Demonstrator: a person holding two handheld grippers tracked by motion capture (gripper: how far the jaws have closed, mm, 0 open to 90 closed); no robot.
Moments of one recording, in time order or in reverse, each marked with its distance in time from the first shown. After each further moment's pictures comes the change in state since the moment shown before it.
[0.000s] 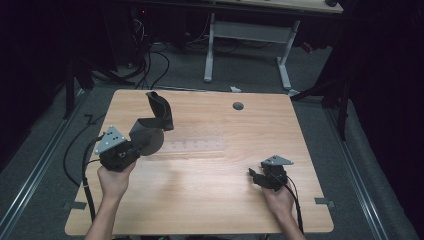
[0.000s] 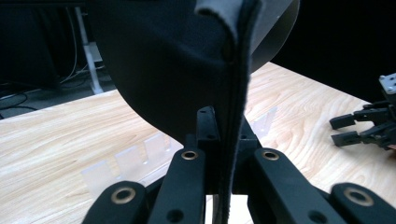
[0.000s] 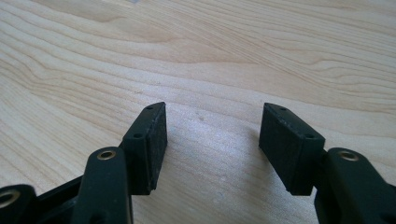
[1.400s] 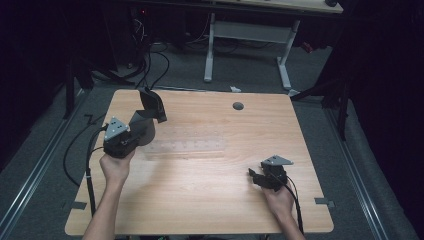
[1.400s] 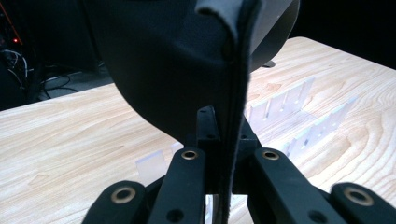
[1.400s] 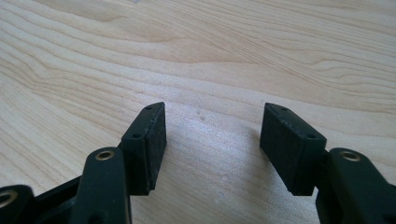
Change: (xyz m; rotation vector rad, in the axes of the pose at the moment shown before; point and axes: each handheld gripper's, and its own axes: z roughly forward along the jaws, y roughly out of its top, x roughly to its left) left arm 0.048 -0.009 0.036 -0.002 0.144 0.062; right arm 0.000 0.000 0.000 0.000 0.003 -0.003
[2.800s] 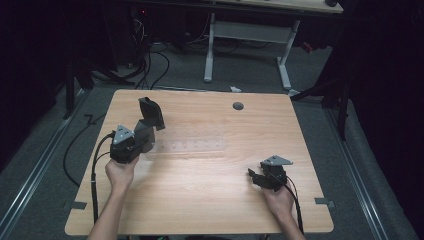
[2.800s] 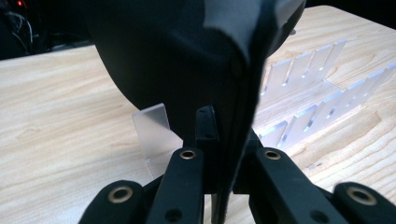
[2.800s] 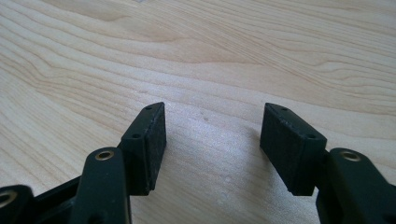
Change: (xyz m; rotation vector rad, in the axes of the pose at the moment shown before) left arm 0.015 -0.033 0.007 0.071 0.094 -0.032; right arm 0.001 0.000 0.000 0.001 0.007 -0.007
